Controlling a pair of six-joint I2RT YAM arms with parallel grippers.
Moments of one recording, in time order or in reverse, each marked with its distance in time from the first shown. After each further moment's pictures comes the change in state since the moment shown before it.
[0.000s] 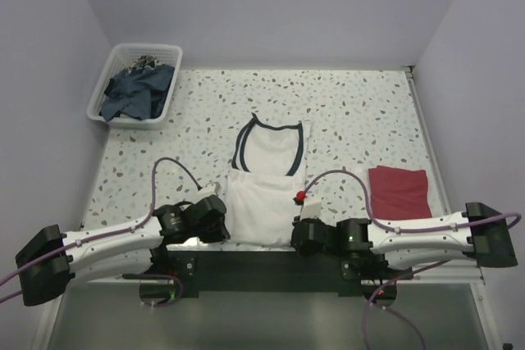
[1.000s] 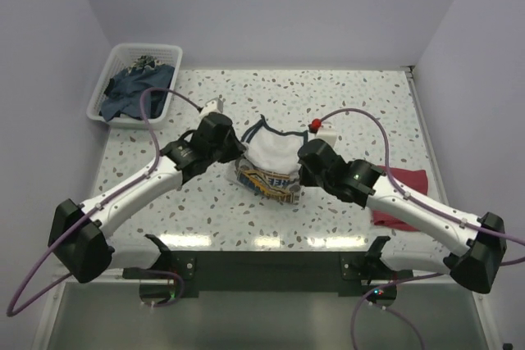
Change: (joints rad) left arm 0.312 0.330 0.634 0.023 -0.104 0.191; right arm -0.457 0.109 0.480 -0.213 0.063 -0.323
